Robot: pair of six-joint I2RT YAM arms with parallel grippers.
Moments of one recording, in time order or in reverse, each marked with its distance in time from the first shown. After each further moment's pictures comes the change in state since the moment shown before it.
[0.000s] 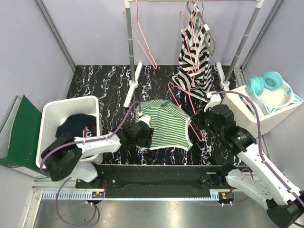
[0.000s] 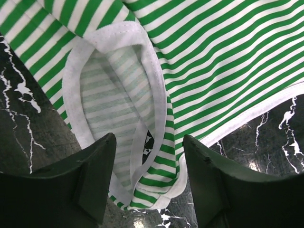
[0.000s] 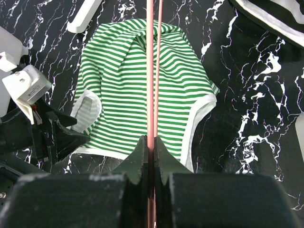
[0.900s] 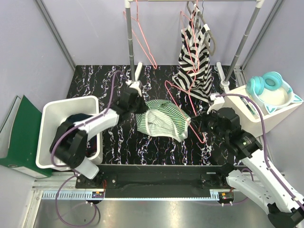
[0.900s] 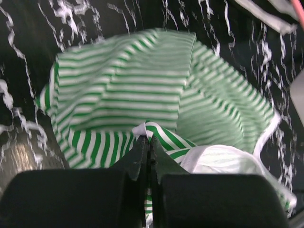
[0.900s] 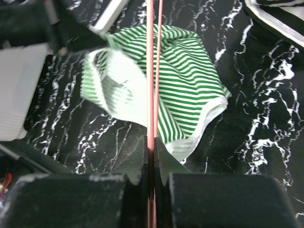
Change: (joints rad) left arm 0.349 0.147 0.322 0.095 0.219 0.000; right arm 0.000 -0.071 -0.001 -0.019 -0.053 0.000
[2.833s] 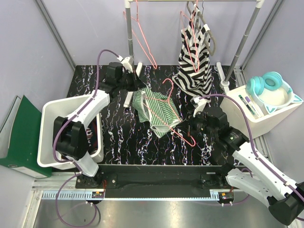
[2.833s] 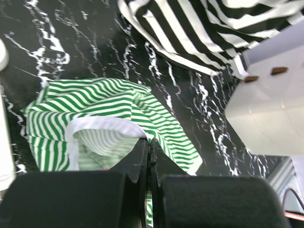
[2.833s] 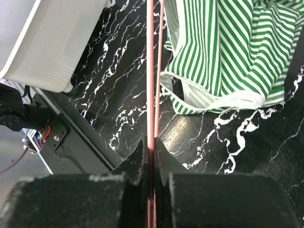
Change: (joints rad) left arm 0.242 0.132 0.416 -0.151 0.397 0.072; right arm 0.060 0.107 -0.076 0.168 -0.281 0.001
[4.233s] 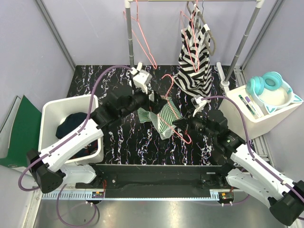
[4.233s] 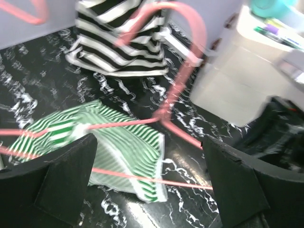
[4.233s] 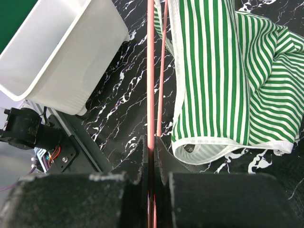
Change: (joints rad) left arm -0.446 -0.448 -0.164 -0.004 -0.394 0.204; right arm 0.018 -0.024 -0.116 0.283 -0.002 0.043
